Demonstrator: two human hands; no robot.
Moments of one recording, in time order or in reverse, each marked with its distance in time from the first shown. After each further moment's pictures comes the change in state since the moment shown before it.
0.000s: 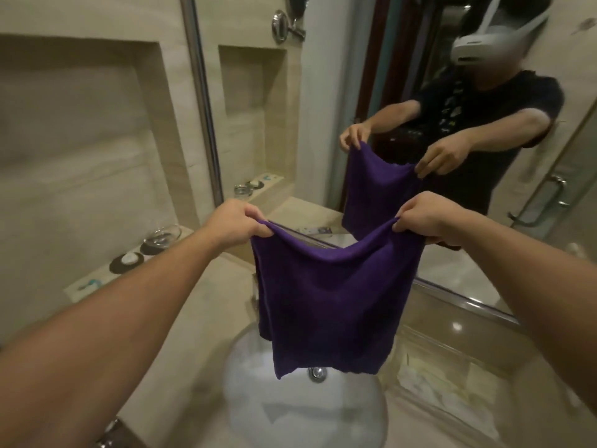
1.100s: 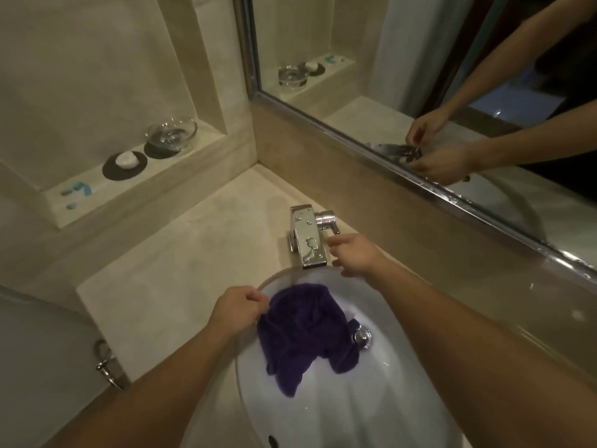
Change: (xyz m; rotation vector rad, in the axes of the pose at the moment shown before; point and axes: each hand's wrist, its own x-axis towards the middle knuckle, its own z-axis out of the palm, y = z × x) left_hand -0.004 -0.308 0.163 -0.171 0.055 -0.697; right_hand 0.173 0.019 0.363 0.292 -0.537 -0.023
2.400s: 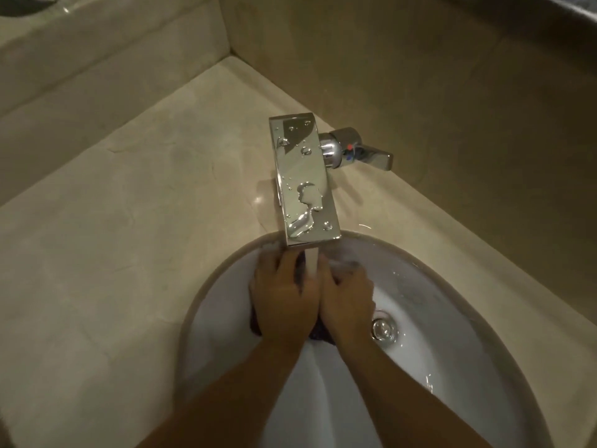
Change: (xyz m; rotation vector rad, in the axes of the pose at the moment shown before) left_hand 0.093 -0.053 0.171 0.080 0.515 0.448; right_hand 0.083 0.169 0.138 0.004 0.403 0.132
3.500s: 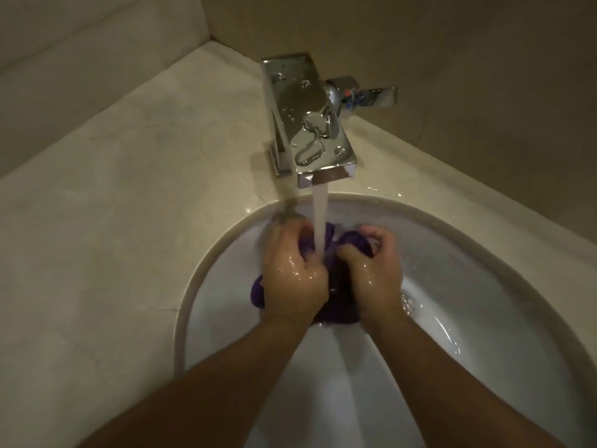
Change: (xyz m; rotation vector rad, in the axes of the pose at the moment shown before) left_hand -0.001 -0.009 -0.002 -0.285 -0.140 0.050; right_hand -0.005 0.005 -0.012 0.605 0.074 0.028
